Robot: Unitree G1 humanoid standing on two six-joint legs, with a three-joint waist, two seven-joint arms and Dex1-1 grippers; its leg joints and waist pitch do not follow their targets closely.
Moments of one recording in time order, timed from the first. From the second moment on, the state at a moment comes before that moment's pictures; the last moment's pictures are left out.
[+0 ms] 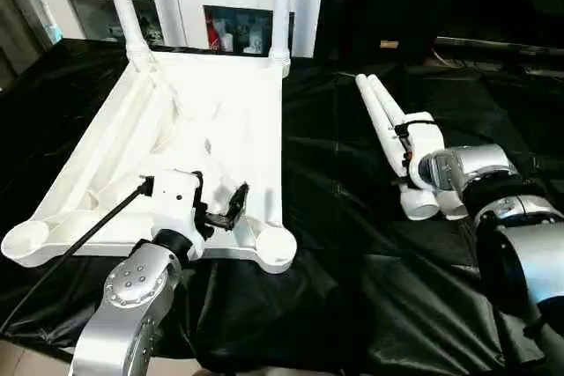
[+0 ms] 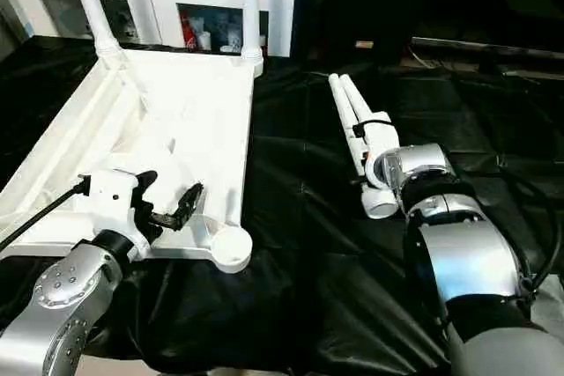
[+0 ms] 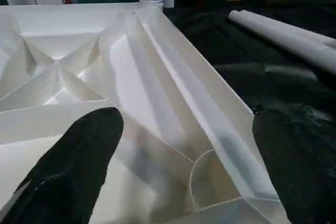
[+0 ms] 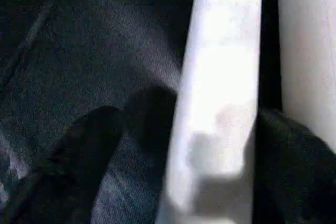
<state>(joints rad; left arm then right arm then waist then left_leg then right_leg) 0.01 0.19 -0.04 -0.37 -0.16 0.45 -0.21 -1.07 -0.35 0.01 1.27 0.01 0.61 0.39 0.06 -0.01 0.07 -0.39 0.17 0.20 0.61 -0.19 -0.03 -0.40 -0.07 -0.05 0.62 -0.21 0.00</state>
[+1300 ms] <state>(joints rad) -0.17 0.14 0.03 -0.32 -0.29 0.51 -0.25 -0.93 -0.31 -0.24 1.13 0.22 0.47 0.51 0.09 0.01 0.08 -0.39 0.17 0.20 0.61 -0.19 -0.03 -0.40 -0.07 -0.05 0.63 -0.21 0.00</state>
